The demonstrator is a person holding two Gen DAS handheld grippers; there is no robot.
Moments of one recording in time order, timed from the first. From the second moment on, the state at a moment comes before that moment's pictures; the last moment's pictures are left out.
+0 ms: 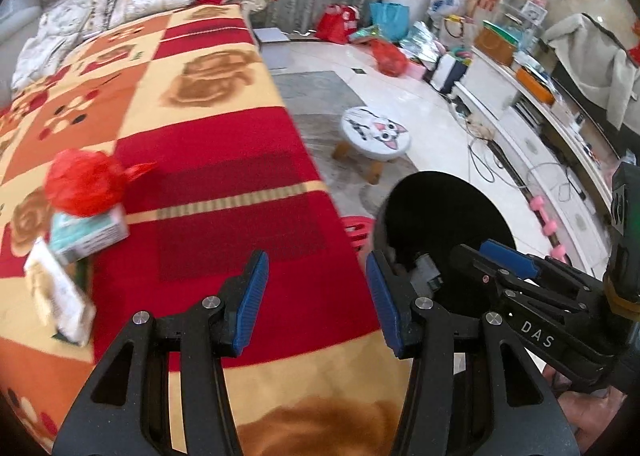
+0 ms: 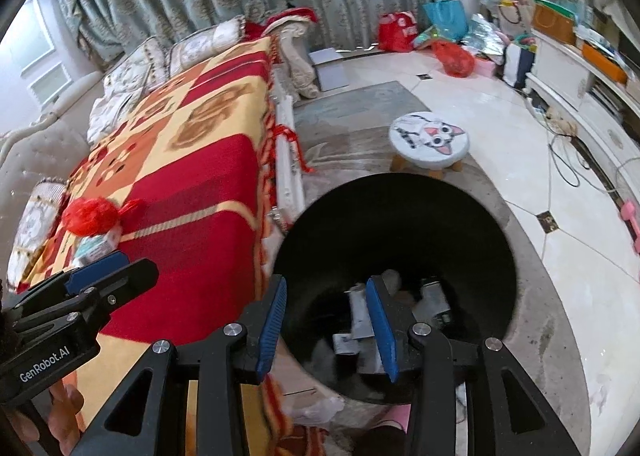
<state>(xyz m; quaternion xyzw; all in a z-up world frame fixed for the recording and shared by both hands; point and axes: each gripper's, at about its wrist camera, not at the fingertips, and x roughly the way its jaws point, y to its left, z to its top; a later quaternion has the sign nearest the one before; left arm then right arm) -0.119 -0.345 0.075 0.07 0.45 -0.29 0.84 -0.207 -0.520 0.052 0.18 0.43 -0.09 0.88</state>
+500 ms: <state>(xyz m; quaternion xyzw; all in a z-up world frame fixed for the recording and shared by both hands) -0.081 -0.250 0.060 0.01 0.48 -0.21 0.85 -0.175 -0.426 0.056 0.13 0.45 -0.01 0.88</state>
